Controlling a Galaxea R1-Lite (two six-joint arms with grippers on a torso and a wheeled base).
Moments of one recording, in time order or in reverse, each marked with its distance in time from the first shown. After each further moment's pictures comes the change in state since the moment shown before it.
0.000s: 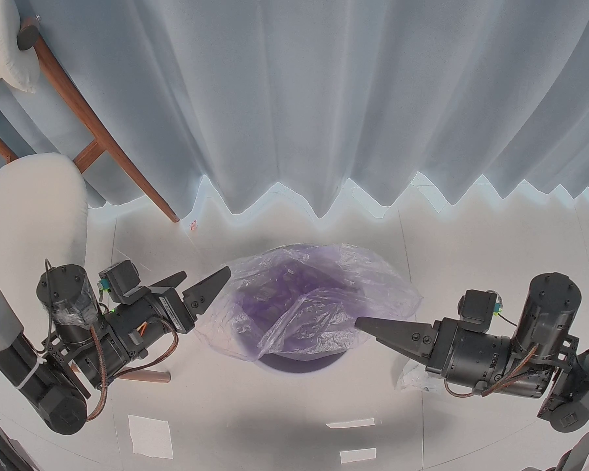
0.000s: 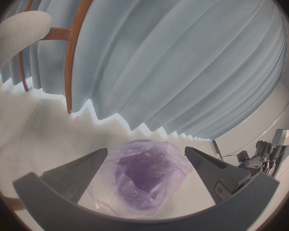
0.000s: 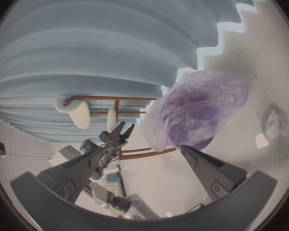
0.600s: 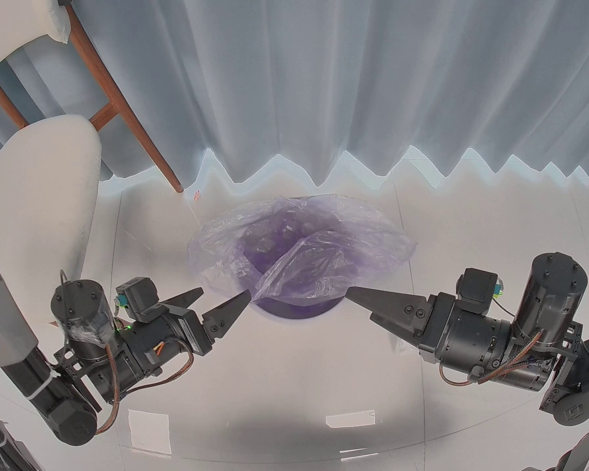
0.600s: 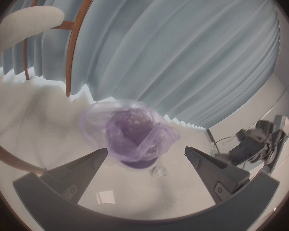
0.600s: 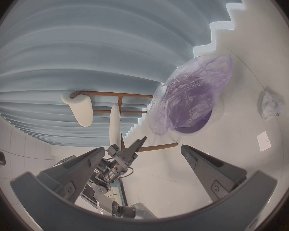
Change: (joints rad) left arm -0.071 0.029 0.030 -0.018 0.001 0.034; right arm 0.054 -0.050 -0.118 0.120 -0.100 0.033
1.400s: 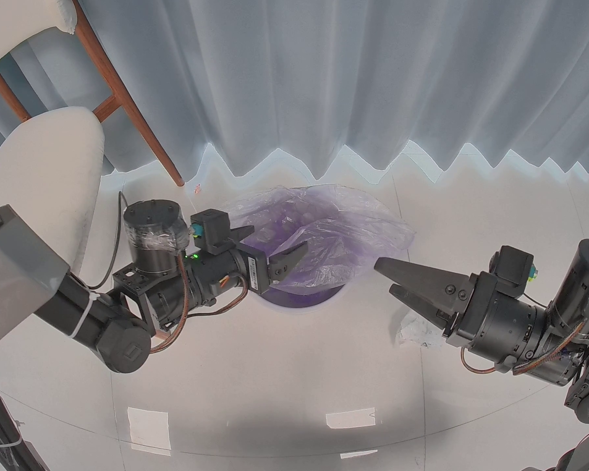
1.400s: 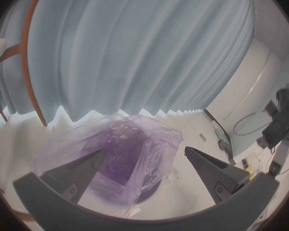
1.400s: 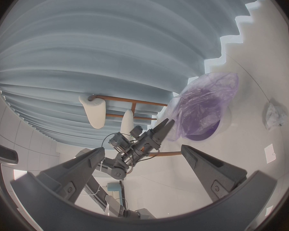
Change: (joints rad) left arm -0.027 0.119 -0.565 0.454 -0.062 0.304; right arm 0.004 -0.118 0.014 -0.024 -0.012 -0.047
